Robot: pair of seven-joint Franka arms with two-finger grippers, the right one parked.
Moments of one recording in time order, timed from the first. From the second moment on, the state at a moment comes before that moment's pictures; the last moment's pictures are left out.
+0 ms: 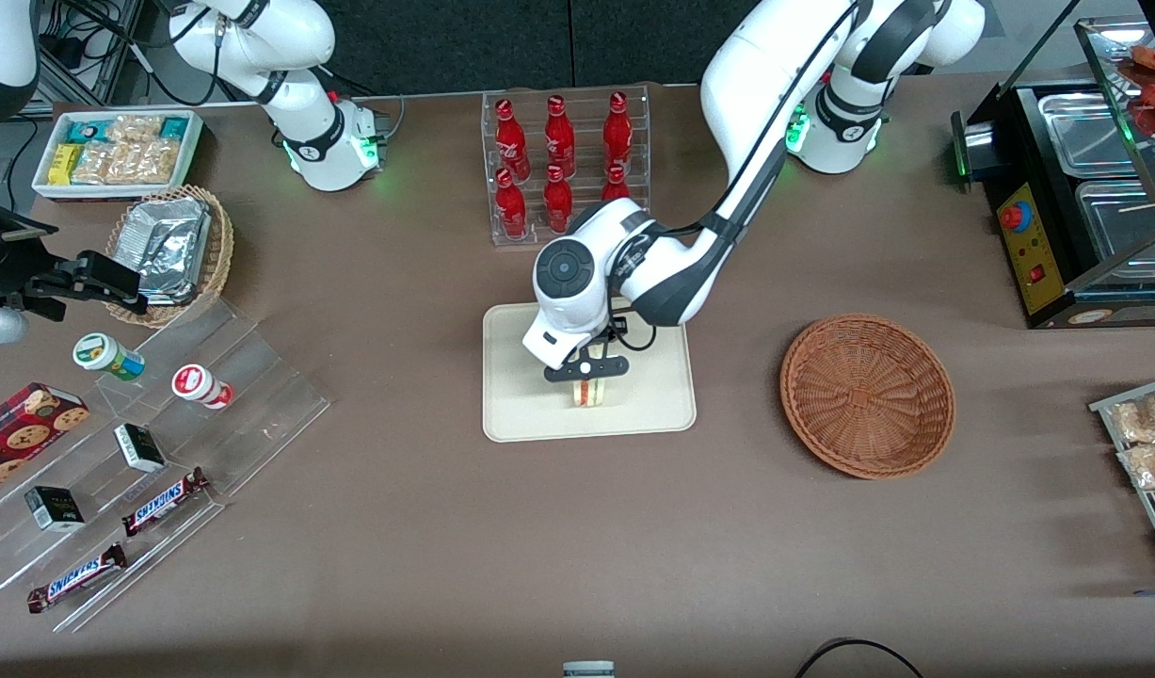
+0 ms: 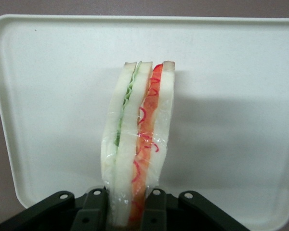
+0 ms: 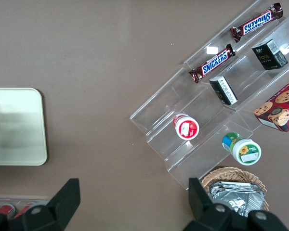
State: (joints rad) arm -0.72 0.76 -0.13 -1.37 0.06 1.99 -0.93
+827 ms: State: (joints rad) arm -0.75 0.80 -0.13 -1.36 0.08 1.99 -0.96
